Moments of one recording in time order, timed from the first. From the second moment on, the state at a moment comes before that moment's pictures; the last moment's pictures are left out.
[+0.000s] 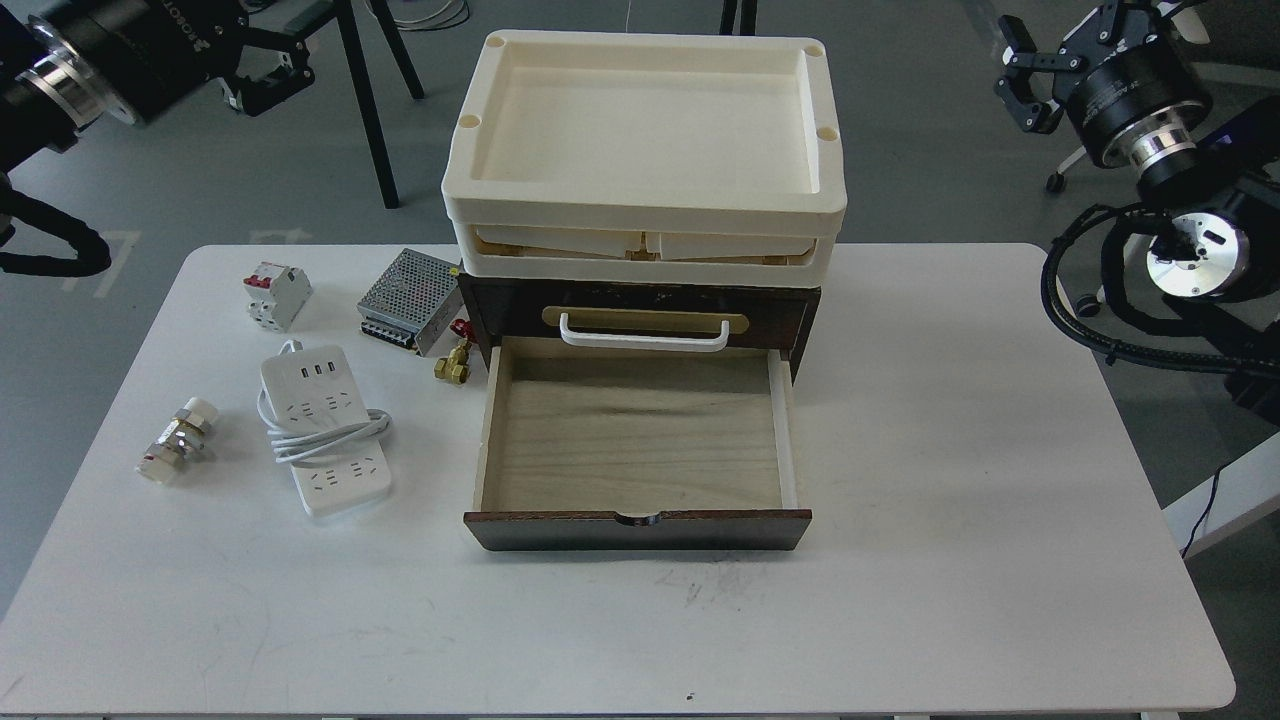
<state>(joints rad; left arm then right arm) -1.05 0.82 -0.47 -1.03 -0.13 -0.49 -0.16 1.06 -0.56 0.32 0.85 0.20 0.20 0.49</state>
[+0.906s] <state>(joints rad) -0.93 0.75 -0.79 -1.26 -0.13 -0.49 -0.35 0.87 -0.75 0.52 0.86 0.21 0.40 0.49</state>
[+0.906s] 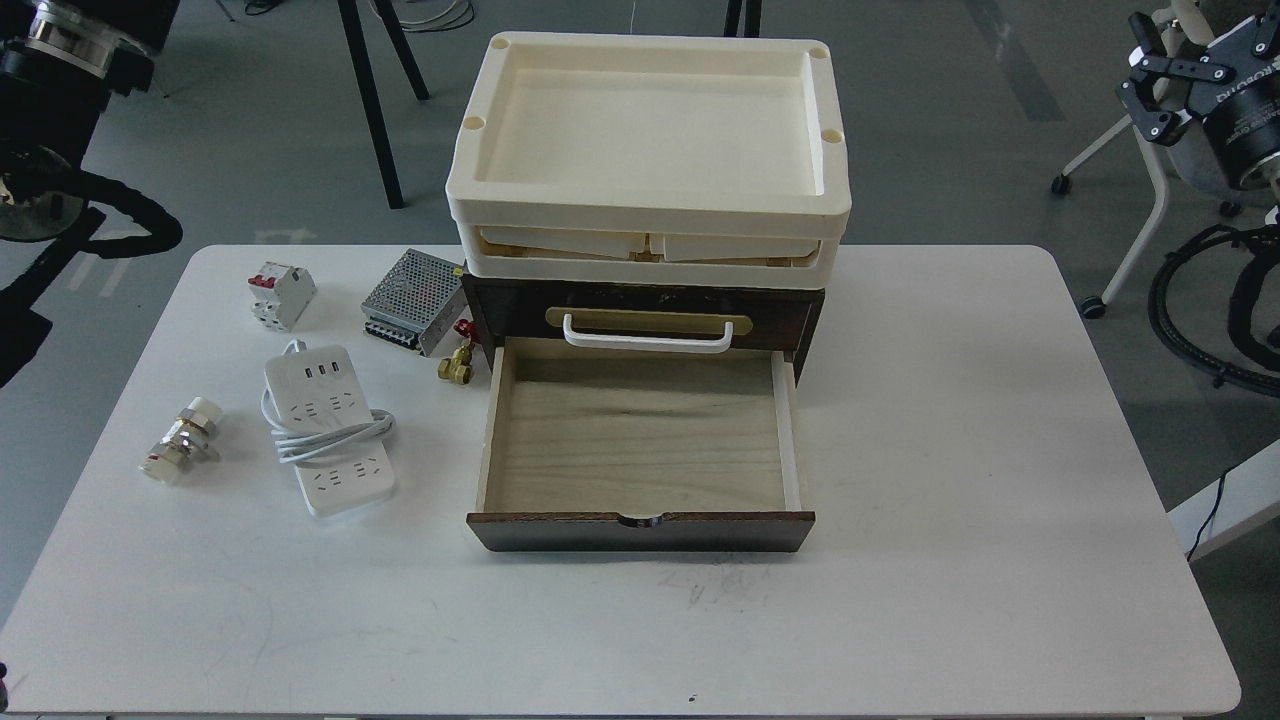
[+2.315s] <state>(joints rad) -0.78 0.79 -0.17 -0.99 2.18 -0.07 -0.49 0.65 -0.88 0.53 1.01 0.22 0.41 0.49</state>
